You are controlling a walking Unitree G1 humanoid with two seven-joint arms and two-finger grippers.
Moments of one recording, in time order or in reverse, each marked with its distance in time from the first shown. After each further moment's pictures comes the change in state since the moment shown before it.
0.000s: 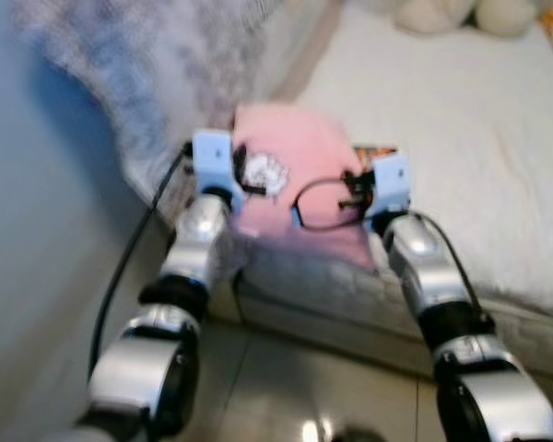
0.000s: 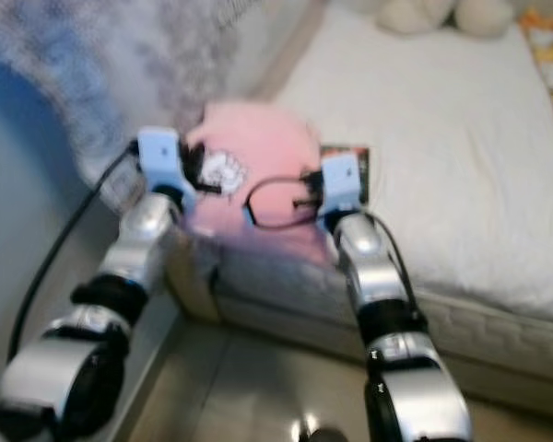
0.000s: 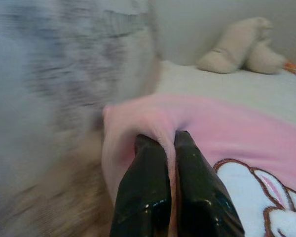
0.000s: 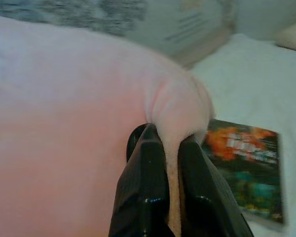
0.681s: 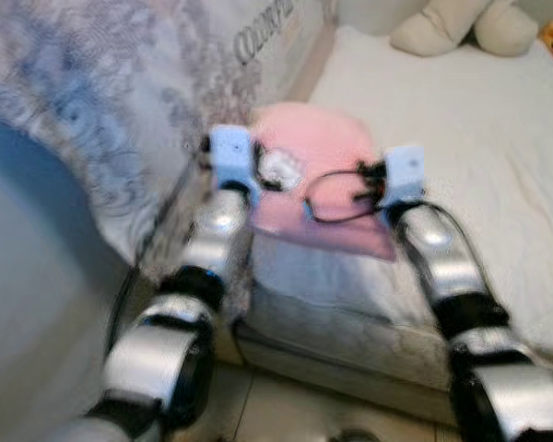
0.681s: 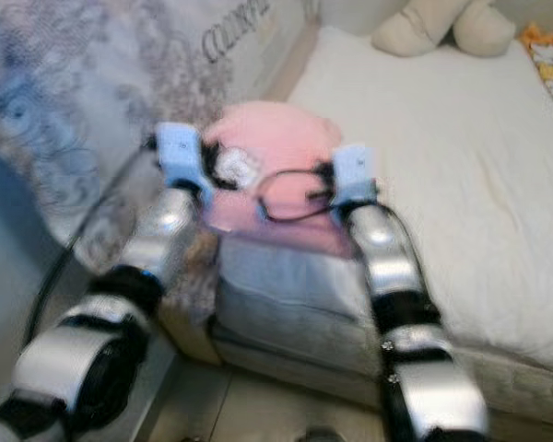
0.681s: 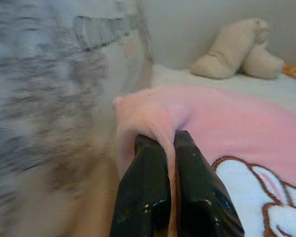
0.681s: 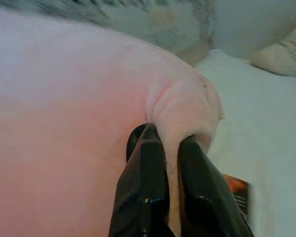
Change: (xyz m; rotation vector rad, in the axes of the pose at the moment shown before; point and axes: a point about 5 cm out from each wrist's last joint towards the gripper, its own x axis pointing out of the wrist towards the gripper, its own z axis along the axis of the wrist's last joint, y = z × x) left arm 0.011 -0.026 0.004 -0.016 0.029 -0.017; right arm -0.002 -0.028 0.006 -0.079 0.017 -0.053
